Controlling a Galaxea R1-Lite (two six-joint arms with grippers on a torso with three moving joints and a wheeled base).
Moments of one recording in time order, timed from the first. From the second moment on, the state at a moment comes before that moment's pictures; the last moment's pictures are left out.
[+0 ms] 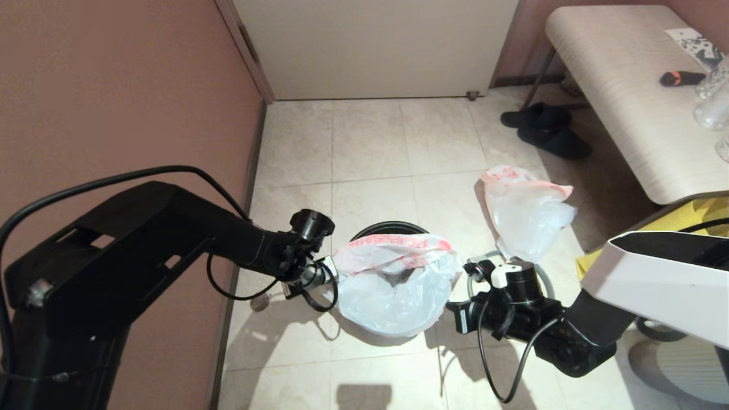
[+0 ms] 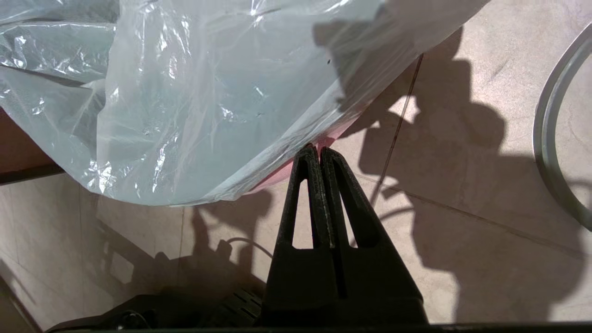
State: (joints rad) left arm -0.37 2.28 -1.43 0.08 0.24 -0.67; right arm 0.42 2.30 -0.85 -0.92 0.19 0.15
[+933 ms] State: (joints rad) left arm -0.30 2.37 -1.60 0.14 0.24 -0.67; right arm 0.37 2.32 -0.87 -0.92 0.19 0.13
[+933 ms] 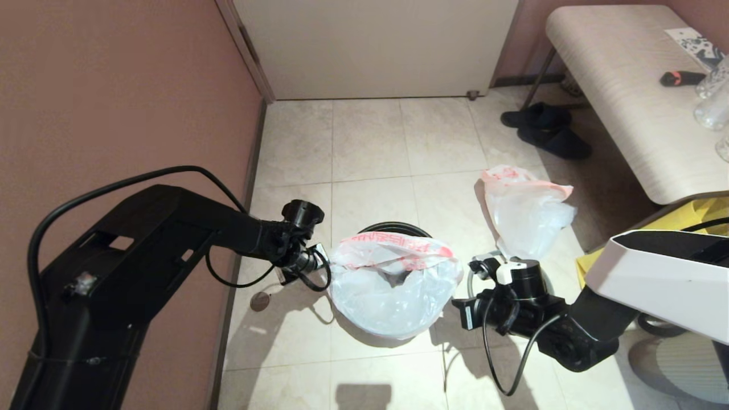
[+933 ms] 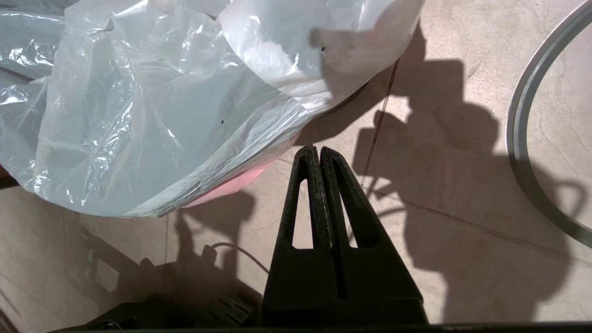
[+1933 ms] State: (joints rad) left arm -0.54 2.15 -1.58 0.46 0.24 -0.75; right arm 0.32 2.17 -0.80 -0.92 0.24 0.03
